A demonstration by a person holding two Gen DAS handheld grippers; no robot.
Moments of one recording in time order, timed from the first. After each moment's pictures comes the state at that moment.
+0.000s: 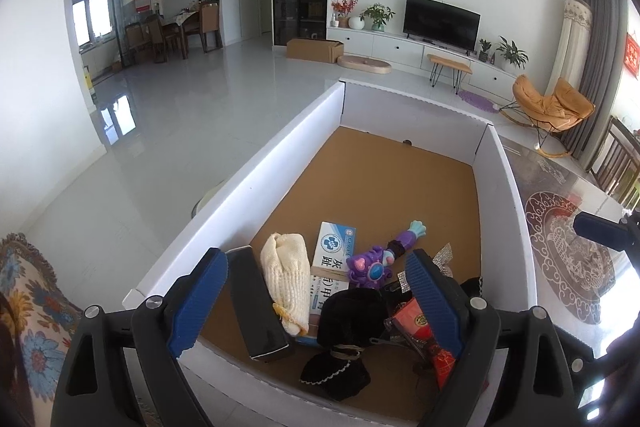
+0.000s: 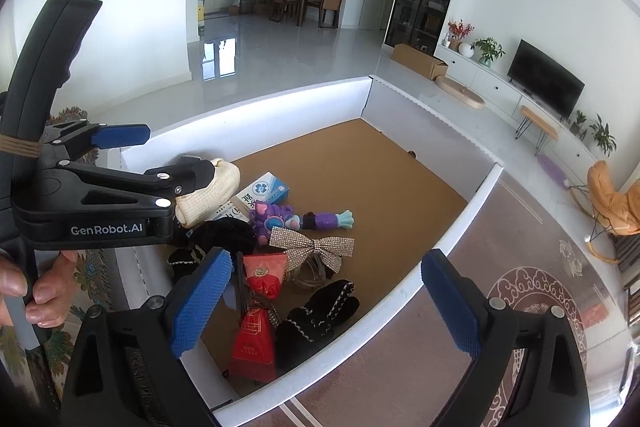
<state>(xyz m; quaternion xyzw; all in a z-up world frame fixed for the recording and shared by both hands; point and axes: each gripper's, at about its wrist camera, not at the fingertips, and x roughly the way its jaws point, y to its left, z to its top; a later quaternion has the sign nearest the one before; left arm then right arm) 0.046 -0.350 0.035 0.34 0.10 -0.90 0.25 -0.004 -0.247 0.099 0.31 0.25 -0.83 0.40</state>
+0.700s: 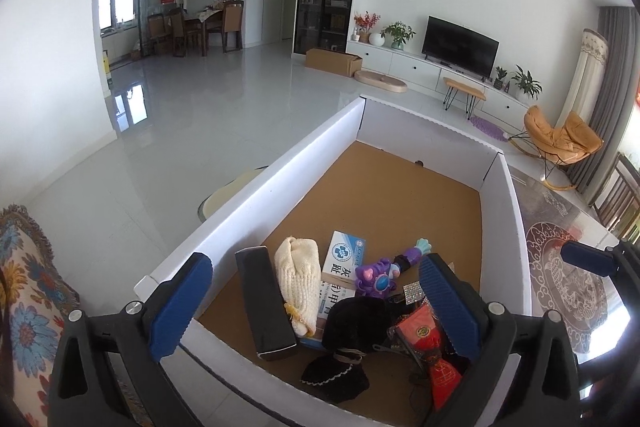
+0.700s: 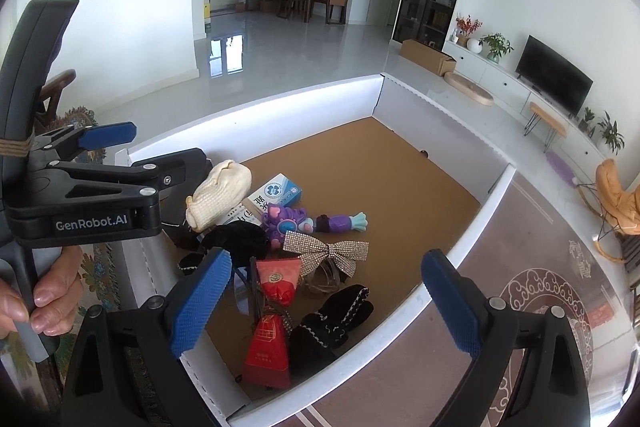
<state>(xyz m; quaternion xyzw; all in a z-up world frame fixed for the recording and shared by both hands) 0.065 -0.358 0.043 0.32 0.14 -0.90 0.26 -0.006 -0.256 0.097 0.32 0.24 -0.82 0.41</state>
